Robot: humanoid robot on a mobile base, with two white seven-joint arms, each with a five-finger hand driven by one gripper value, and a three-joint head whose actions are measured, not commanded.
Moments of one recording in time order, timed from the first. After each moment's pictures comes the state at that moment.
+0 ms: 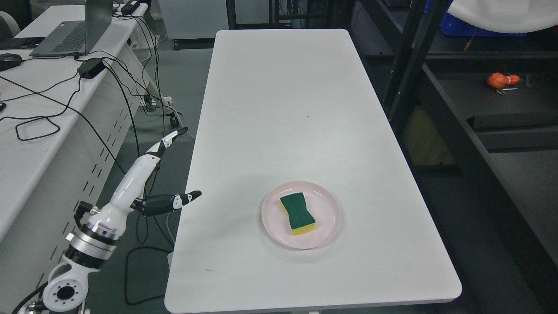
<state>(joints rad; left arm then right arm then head) -0.26 0.21 0.12 -1.69 -0.38 -0.50 -0.40 -0.08 0.00 -0.21 0.00 -0.12 0.00 -0.07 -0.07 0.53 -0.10</state>
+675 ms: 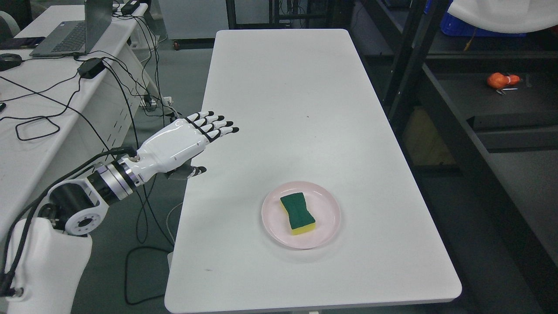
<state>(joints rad) -0.64 0.30 -0.06 -1.45 -0.97 -0.76 -0.41 -0.08 0.00 -0.21 0.00 -0.12 0.00 -0.08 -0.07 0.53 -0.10</state>
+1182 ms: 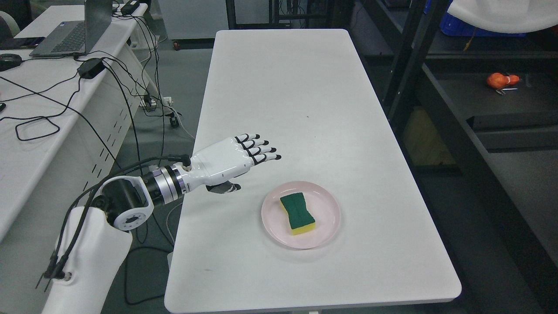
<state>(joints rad) -0.66 0.23 -0.22 -1.39 -1.04 -0.78 -0.41 -0.08 0.00 -0.21 0.00 -0.12 0.00 -0.07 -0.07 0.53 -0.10</state>
